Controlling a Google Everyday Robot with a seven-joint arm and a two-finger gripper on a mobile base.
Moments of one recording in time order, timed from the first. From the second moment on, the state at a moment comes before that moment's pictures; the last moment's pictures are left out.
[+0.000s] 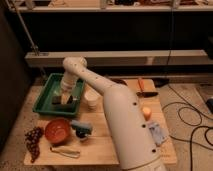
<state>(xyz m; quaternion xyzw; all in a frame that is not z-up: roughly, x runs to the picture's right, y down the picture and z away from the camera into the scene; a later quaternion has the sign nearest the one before) -0.262 0.034 0.904 -0.39 -0.26 -0.02 0.88</state>
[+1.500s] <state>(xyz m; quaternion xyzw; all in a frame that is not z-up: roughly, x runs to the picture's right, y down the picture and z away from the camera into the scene) -0.276 0.022 0.883 -0.38 -0.30 -0.06 0.87</state>
